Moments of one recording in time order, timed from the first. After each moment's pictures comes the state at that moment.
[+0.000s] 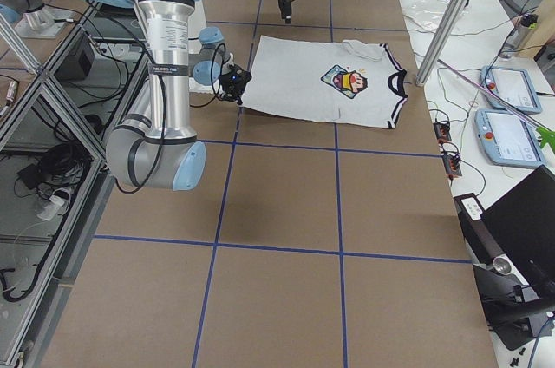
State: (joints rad) left arm -0.51 -1.77 -2.10 -1.86 -1.87 -1.63; right arm 0.06 -1.54 2.23 -1.48 1.39 2.20
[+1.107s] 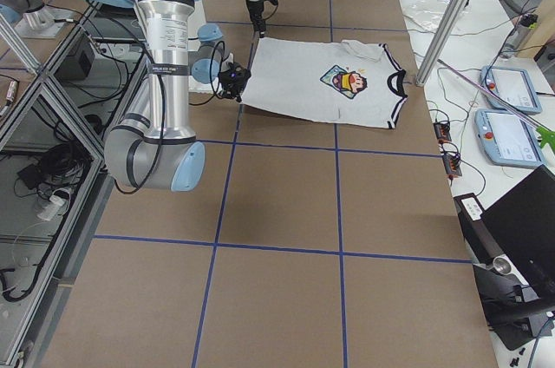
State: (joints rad) left arm -0.23 -1.68 -2.09 -1.83 -1.66 -1.93; right arm 0.06 -1.55 2.26 -1.48 1.40 2.20
